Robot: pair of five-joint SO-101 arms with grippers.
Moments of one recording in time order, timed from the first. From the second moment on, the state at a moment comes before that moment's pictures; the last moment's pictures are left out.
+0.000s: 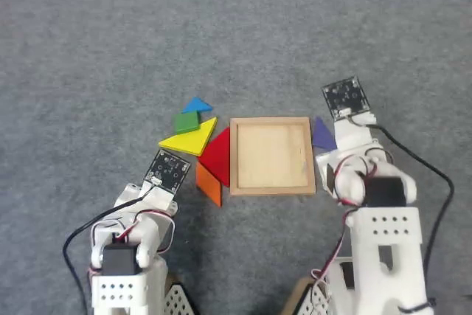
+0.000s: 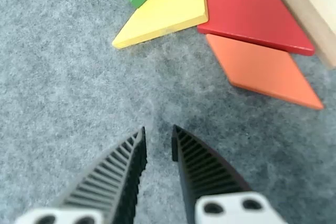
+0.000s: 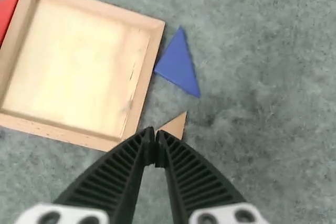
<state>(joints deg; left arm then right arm) -7.4 -103.3 96.8 73.1 -21.4 -5.3 -53.7 54.1 64.6 14.8</state>
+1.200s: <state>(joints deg) -9.9 -63.6 58.9 69.6 -30.5 2.0 -103.1 95.5 63.4 27.5</state>
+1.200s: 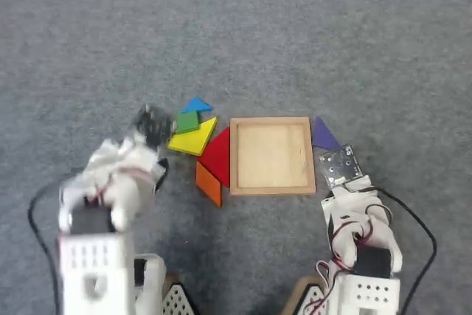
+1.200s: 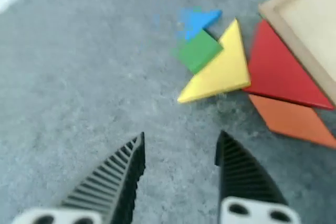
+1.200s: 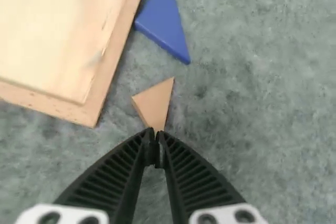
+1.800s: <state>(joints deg) 5.0 -2.2 31.0 67.3 -35.9 1.1 -103.1 95.5 63.4 28.7</state>
